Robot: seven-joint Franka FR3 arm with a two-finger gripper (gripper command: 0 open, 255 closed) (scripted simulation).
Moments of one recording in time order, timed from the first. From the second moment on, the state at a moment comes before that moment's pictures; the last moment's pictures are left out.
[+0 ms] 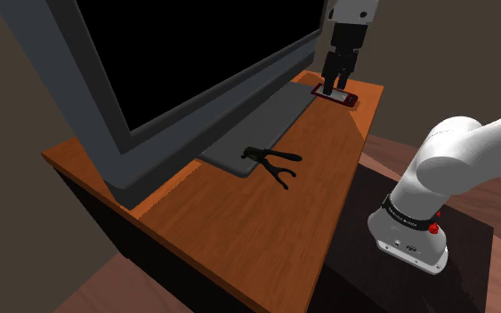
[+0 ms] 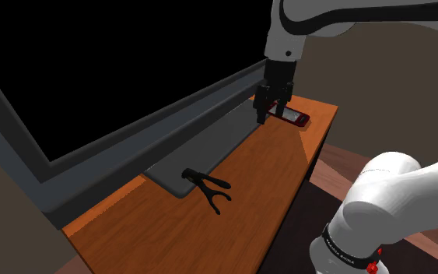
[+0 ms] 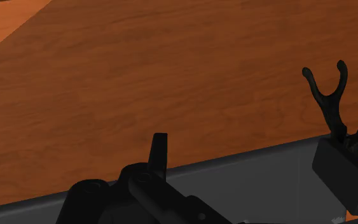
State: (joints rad) arm 0.02 -0.76 -0.04 -2.43 0.12 1.60 -0.04
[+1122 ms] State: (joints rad) arm 0.15 -0.46 0.25 -2.39 0.25 1.88 0.18
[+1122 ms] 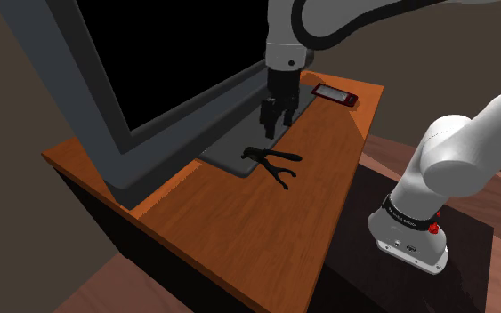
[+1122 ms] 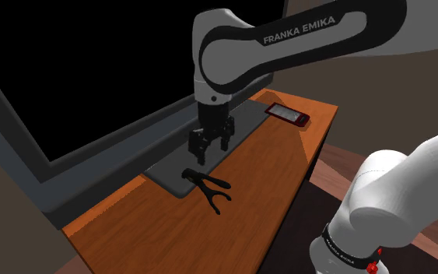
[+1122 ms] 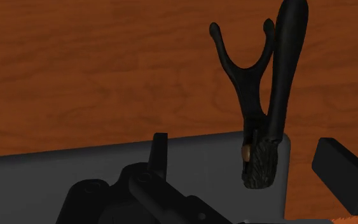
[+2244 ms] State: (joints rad) arm 0.18 -0.30 0.34 -2.41 0.25 2.06 0.24
